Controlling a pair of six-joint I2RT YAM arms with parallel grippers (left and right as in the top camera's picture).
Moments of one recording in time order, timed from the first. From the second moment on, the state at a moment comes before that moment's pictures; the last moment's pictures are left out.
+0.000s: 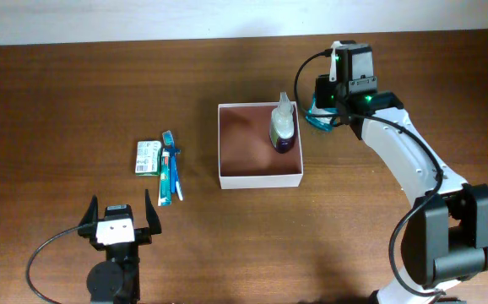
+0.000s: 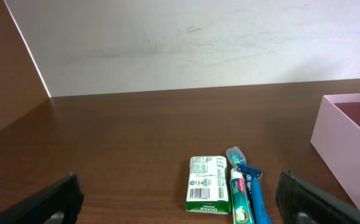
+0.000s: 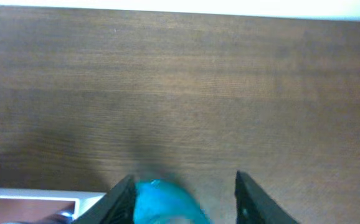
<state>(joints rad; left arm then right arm) -0.05 0.02 0.01 -0.06 -0.19 0.09 0.16 1.82 1.39 -0.35 0.10 0.08</state>
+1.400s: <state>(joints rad) -0.05 0.02 0.01 -0.06 -0.19 0.09 0.30 1.21 1.38 -0.79 0.14 0.06</state>
